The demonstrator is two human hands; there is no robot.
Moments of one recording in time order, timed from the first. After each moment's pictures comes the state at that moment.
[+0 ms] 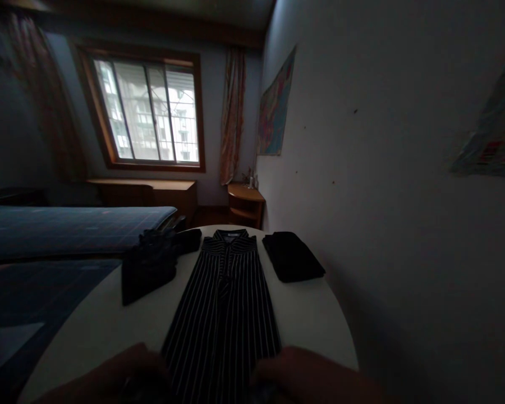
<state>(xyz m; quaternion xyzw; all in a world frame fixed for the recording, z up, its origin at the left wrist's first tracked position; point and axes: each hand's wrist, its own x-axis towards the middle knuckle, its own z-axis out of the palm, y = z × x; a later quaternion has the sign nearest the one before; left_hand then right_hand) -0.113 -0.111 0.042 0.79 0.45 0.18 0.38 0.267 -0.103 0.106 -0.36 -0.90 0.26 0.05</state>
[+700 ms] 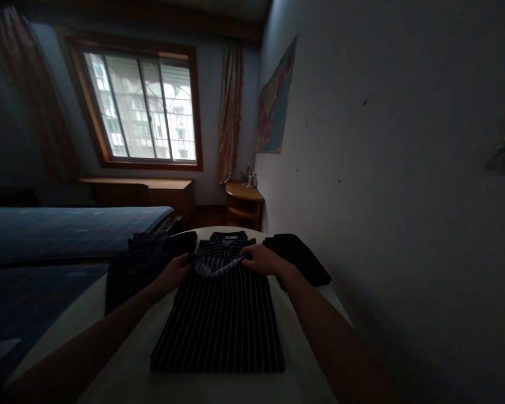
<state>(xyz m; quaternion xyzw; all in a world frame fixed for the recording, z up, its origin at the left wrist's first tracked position) -0.077 0.116 0.021 0.67 0.49 0.45 0.31 0.221 0.138 0.094 -0.41 -0.89 0.14 0.13</state>
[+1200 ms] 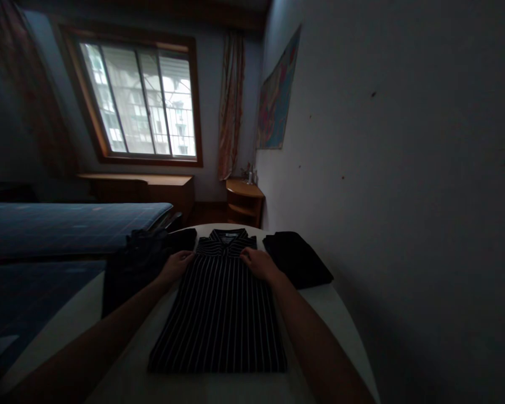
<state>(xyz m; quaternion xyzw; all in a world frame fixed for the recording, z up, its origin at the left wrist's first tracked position) -0.088 0.170 -0.026 0.53 0.62 0.47 0.34 0.214 0.170 0.030 -0.52 -0.83 0.12 0.16</state>
